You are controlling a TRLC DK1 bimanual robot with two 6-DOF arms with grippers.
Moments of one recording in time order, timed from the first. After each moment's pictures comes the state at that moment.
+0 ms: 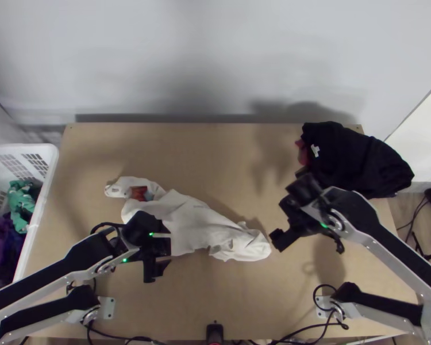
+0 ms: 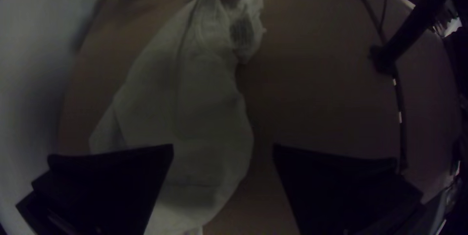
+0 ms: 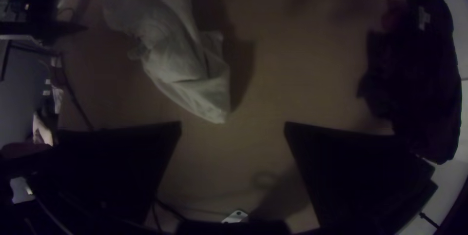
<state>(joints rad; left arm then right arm) -0.84 1.06 0.76 -0.67 0.06 0.67 0.68 1.24 1.16 -1.20 -0.09 0.05</state>
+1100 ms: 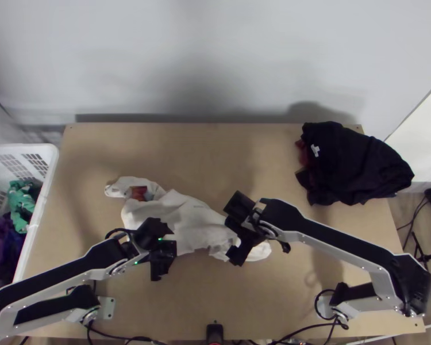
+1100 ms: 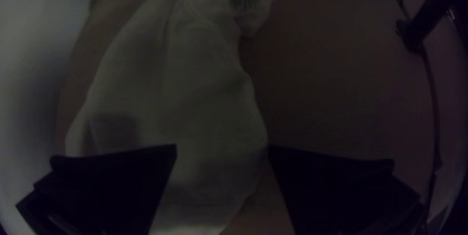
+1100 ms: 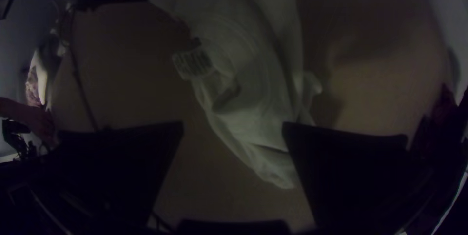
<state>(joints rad) -0.85 1.17 0.60 -0.41 -0.01 0.69 0.99 1.56 1.23 -0.99 -0.11 0.03</state>
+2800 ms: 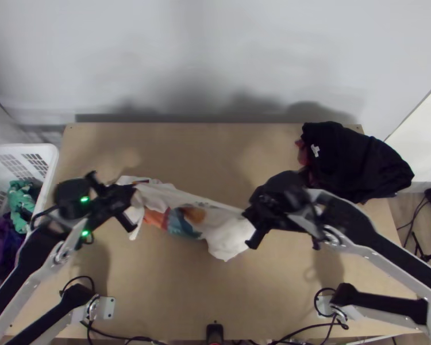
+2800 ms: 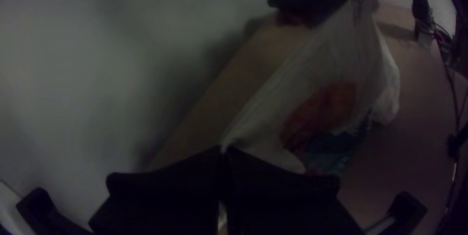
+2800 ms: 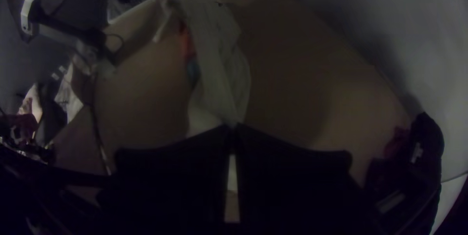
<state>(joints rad) -0.35 0.87 0.85 -0.43 0.04 0.68 0.89 1.24 1.26 -0.85 -0.08 -0.04</state>
